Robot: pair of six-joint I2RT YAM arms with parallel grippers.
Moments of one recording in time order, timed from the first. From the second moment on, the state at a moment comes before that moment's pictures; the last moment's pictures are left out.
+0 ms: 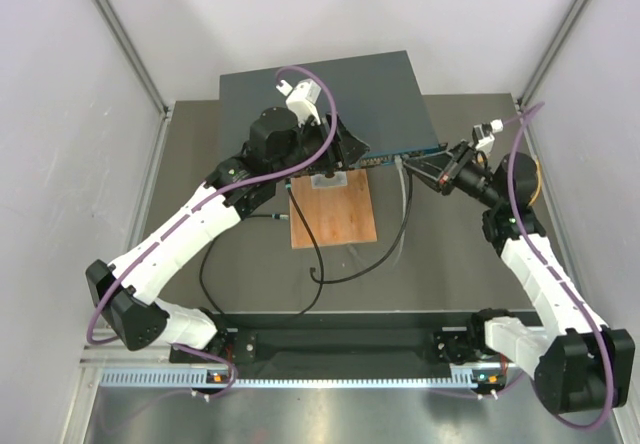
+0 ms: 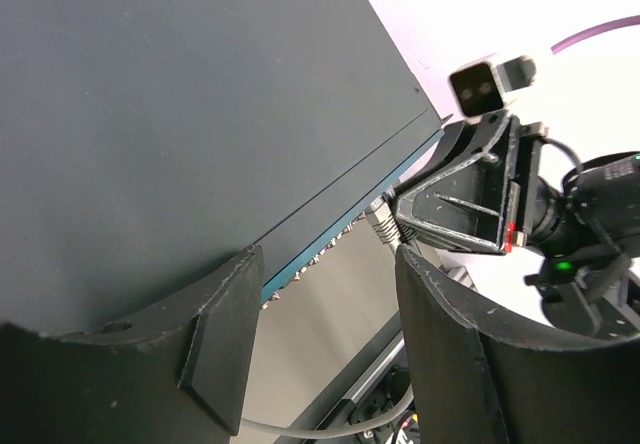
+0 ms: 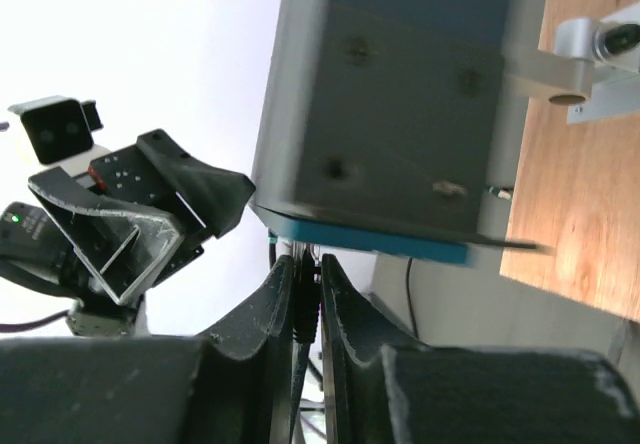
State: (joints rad) left arm -0.74 1.38 1.45 -0.28 0.11 -0.69; right arm 0.11 1.01 0.74 0.26 -0.72 1.25
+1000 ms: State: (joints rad) left arm -0.74 1.32 1.39 -0.29 0.12 -0.69; right arm 0.12 0.64 0.99 -0.42 -0.91 0.94
